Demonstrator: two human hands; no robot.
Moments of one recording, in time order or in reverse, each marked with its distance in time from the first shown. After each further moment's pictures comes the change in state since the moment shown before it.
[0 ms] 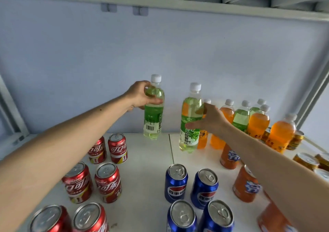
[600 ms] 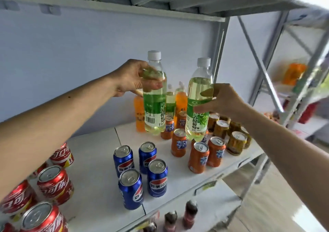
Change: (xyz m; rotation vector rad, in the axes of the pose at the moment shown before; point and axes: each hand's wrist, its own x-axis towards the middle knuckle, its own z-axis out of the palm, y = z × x) left_hand -0.100 0.166 0.096 -0.152 -0.492 0.298; right_hand -0.207 0.016 -0.169 0.033 0.340 0.131
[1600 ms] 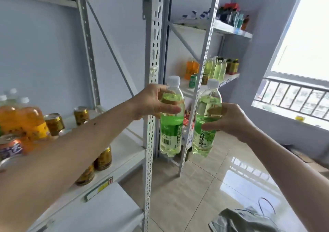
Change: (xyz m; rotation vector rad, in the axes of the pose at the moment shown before) left_hand 0.240 0.142 0.531 -0.159 -0.429 0.210; right_hand -0.057 0.367 -0.432 0.008 0.281 0.184
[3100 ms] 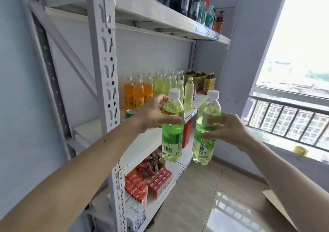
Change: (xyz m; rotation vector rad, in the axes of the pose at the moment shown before) left_hand 0.815 -0.130 0.182 -0.056 0.006 -0.007; right_hand 0.624 0.407 -0.343 -0.058 0.106 0.071
